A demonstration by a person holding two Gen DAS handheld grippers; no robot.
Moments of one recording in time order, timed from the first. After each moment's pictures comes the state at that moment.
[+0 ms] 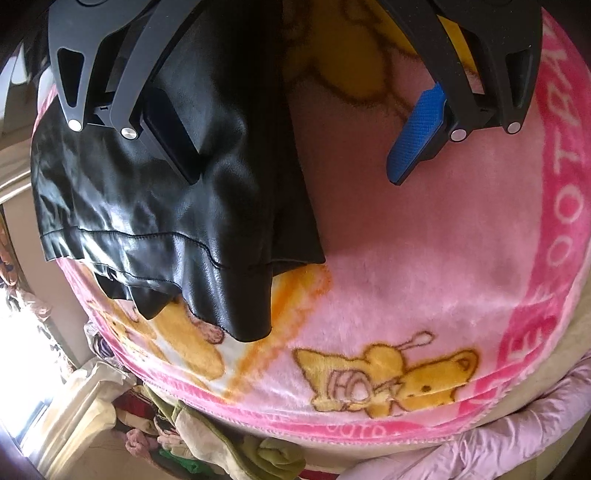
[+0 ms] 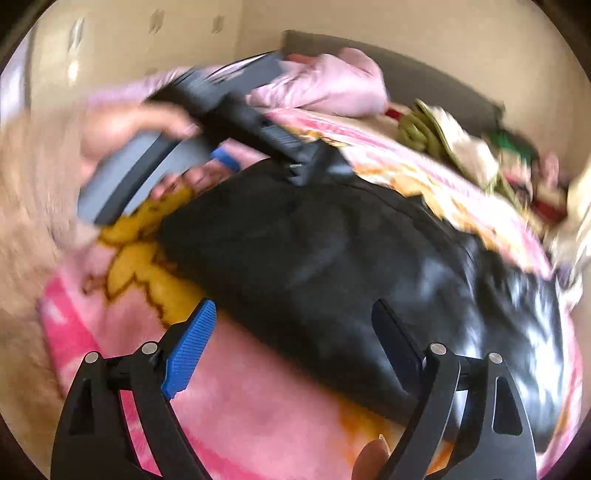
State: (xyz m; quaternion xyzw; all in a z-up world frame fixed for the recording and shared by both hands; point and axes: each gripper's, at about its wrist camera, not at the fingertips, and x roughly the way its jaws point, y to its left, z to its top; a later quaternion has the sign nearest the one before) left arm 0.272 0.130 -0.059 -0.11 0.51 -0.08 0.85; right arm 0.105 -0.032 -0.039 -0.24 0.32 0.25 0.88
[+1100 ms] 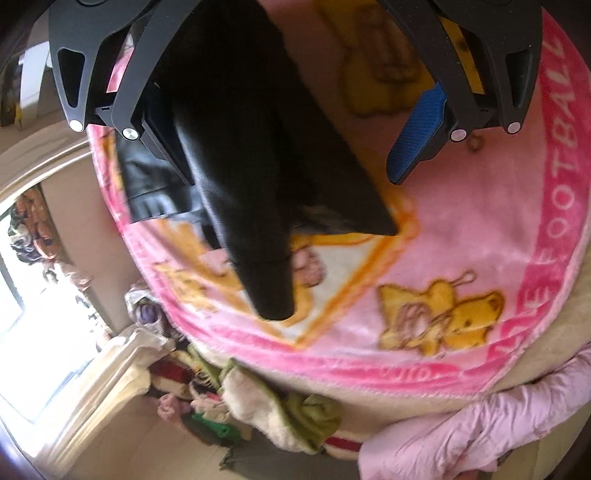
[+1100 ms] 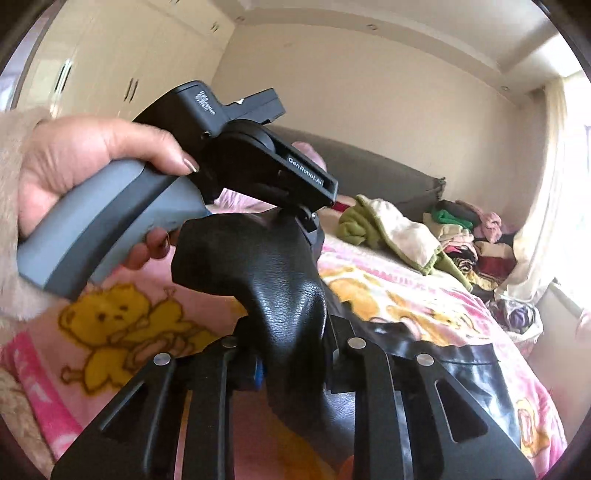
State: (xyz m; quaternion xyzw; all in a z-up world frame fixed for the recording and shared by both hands) left arm 0.250 0.068 0.051 -0.17 0.45 -0.12 0.87; right arm 0.097 -0.080 0.029 -0.16 0.12 0.19 0.96
